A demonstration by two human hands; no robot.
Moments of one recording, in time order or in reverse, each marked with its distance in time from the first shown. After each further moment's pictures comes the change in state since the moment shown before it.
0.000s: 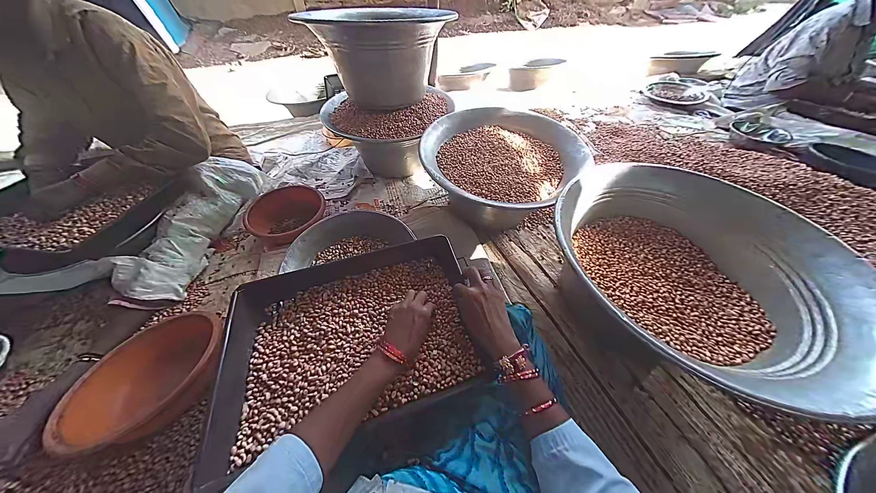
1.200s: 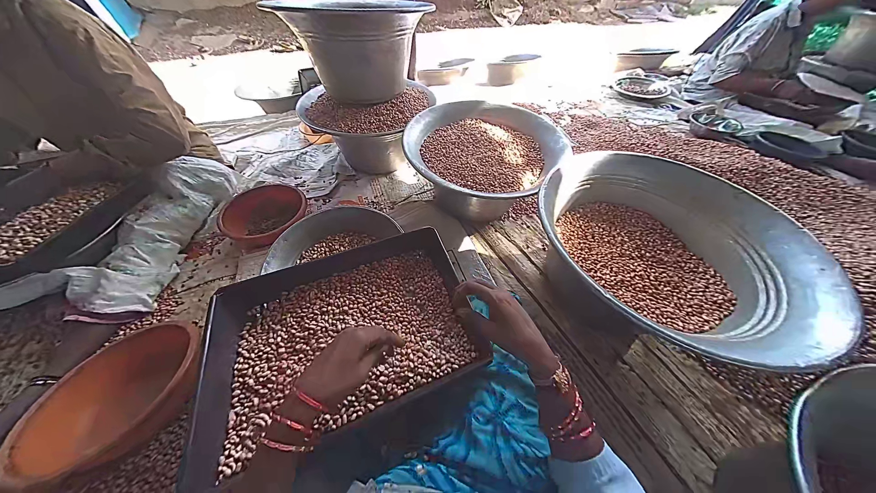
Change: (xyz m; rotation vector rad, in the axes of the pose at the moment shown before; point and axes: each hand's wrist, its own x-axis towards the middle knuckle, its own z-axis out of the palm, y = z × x) left_hand -0.097 -0.060 -0.037 -0.606 -0.036 0.284; right_hand -0.048 0.010 -0.049 0.593 -0.080 -0.097
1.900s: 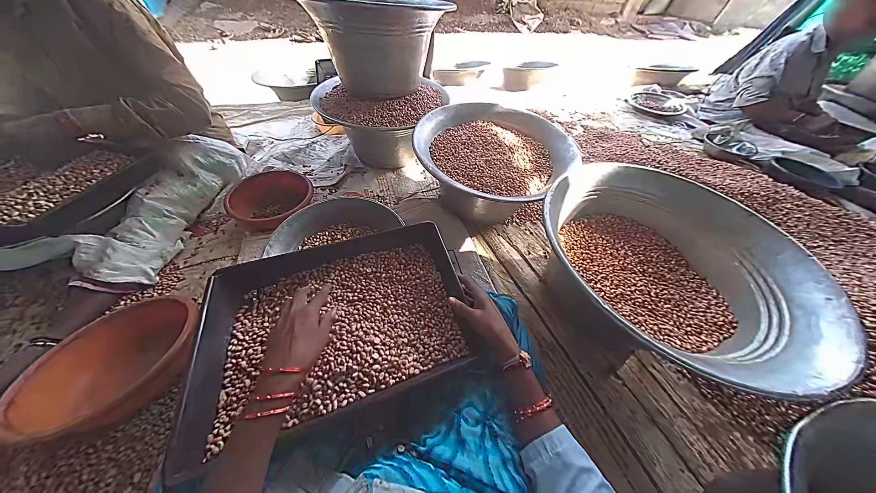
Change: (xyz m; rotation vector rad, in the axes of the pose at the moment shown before) left_hand -0.005 -0.039 -0.005 0.404 0.435 -0.617; right_hand 0.015 0.056 0.042 0.361 0.040 0.340
